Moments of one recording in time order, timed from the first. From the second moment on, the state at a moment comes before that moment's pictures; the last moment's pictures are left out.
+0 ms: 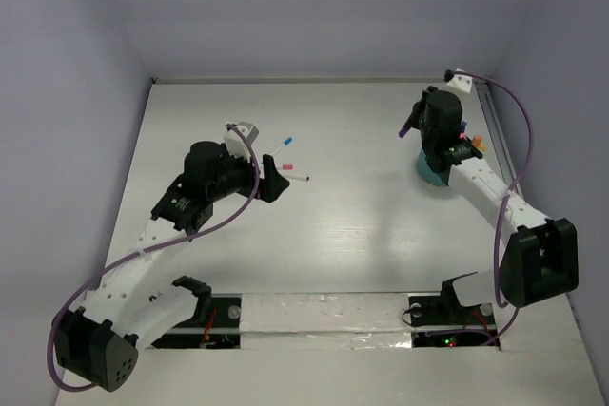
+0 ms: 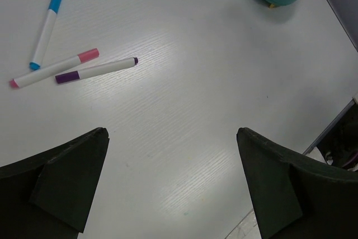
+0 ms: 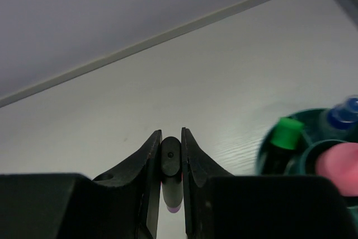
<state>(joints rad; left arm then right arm) -0.42 0.93 0.79 -0.29 0.35 -0.25 0.30 1.37 1.04 0.10 0.39 0.43</state>
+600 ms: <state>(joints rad) -0.42 0.89 0.79 -0.30 0.35 -0.25 0.14 1.53 1.11 0.04 0.63 0.20</state>
